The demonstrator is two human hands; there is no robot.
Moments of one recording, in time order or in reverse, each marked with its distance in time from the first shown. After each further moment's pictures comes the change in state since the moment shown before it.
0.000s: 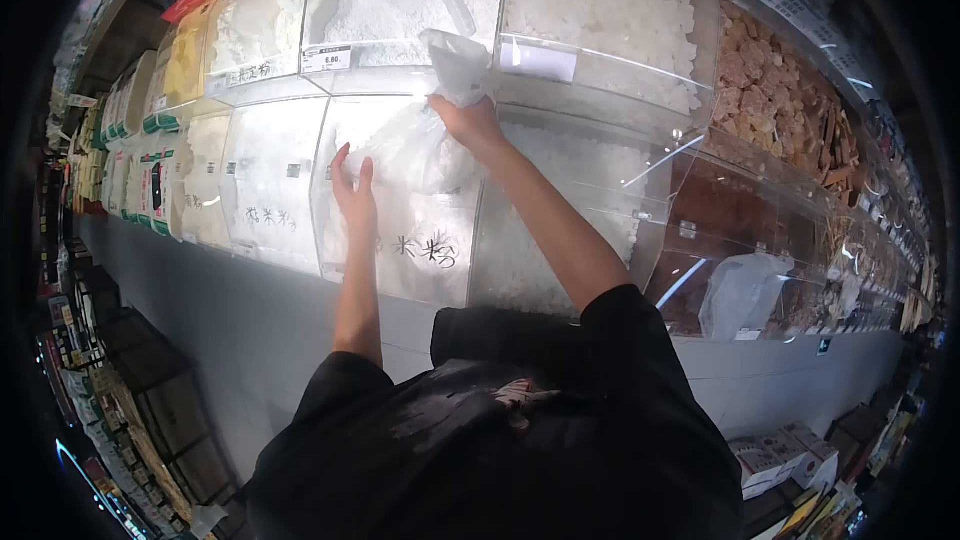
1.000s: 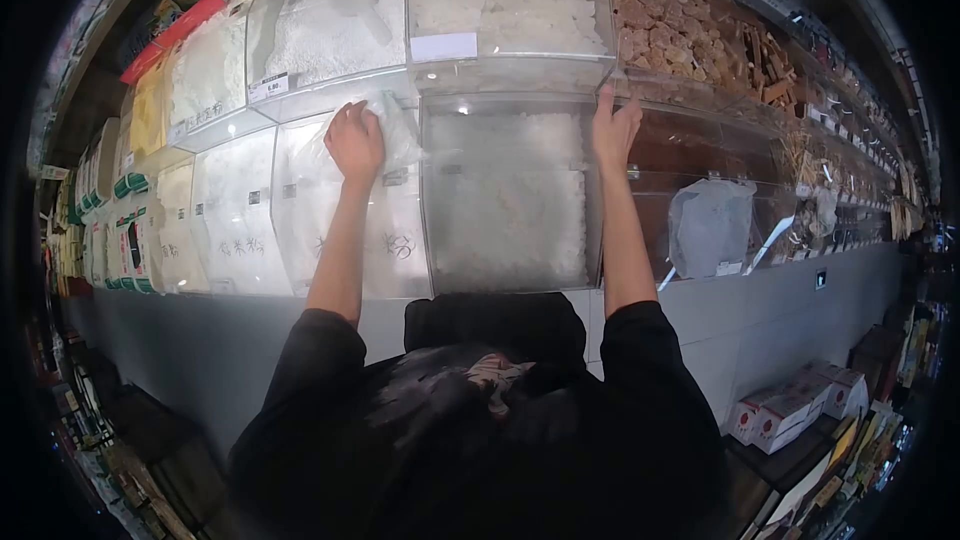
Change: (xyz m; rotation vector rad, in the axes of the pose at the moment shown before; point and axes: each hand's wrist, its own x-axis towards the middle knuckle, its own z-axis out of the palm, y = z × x) left_hand 0.019 0.034 0.102 0.530 -0.130 0.409; right_hand -0.117 0.079 -0.255 -0.202 0.845 -0.065
